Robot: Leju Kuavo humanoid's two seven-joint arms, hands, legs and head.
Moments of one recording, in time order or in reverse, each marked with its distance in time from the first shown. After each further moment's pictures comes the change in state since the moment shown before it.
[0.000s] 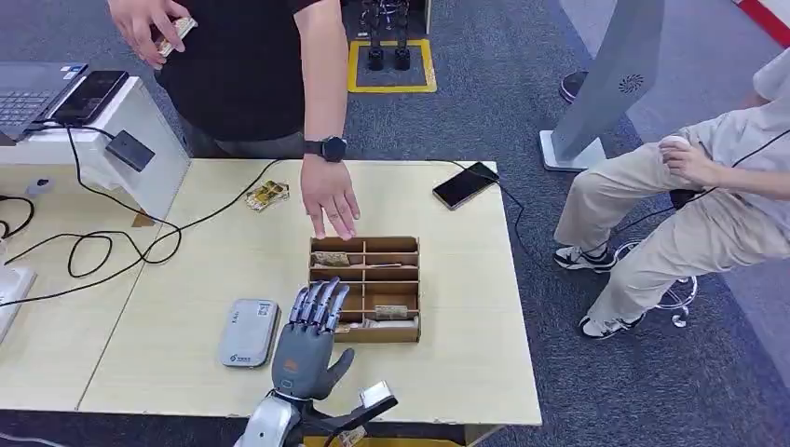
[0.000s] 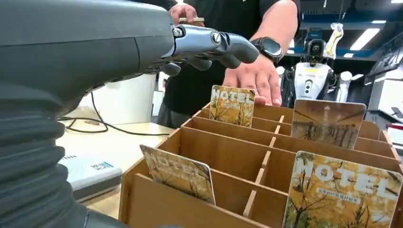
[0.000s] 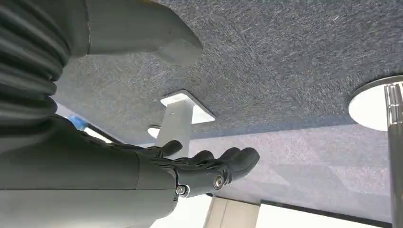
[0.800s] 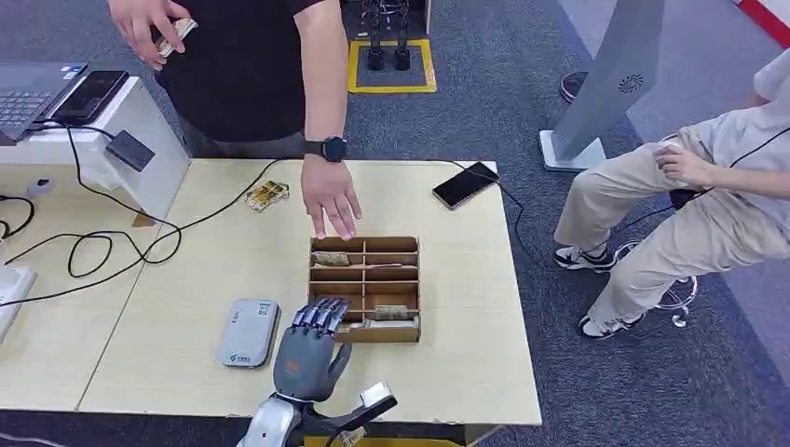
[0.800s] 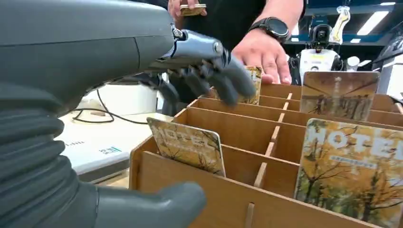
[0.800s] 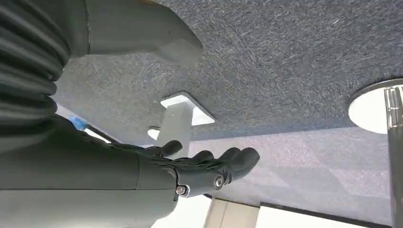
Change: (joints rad) left arm -0.018 0.006 0.000 0.059 -0.004 0.000 0.039; right arm -0.001 0.000 0.000 0.009 -0.001 0.000 -0.002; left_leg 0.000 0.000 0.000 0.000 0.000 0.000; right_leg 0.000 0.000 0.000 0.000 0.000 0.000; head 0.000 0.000
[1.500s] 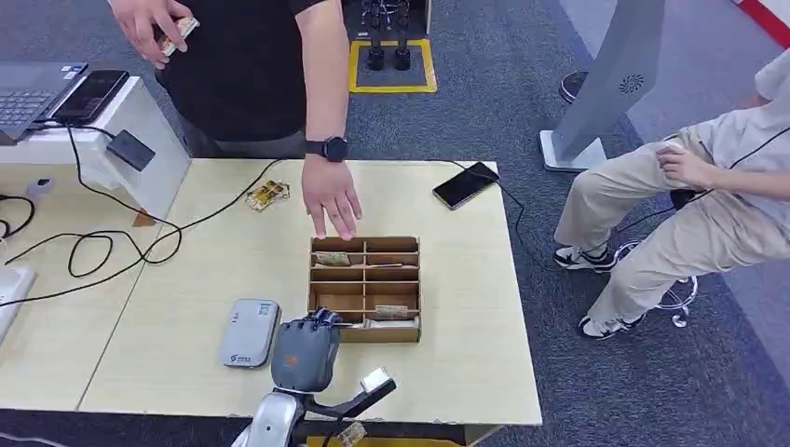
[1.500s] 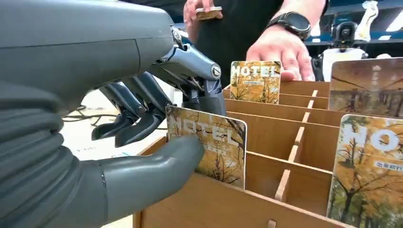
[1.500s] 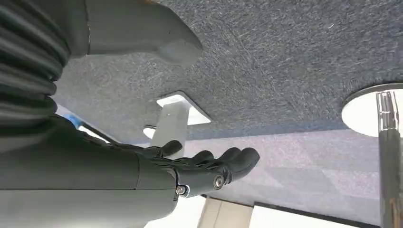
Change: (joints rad) left arm -0.056 0.073 -0.150 0.042 -0.006 0.000 0.242; right arm -0.004 0.000 0.000 0.011 0.018 0.000 -0.009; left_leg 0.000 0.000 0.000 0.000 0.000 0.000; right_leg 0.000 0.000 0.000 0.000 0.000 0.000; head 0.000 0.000
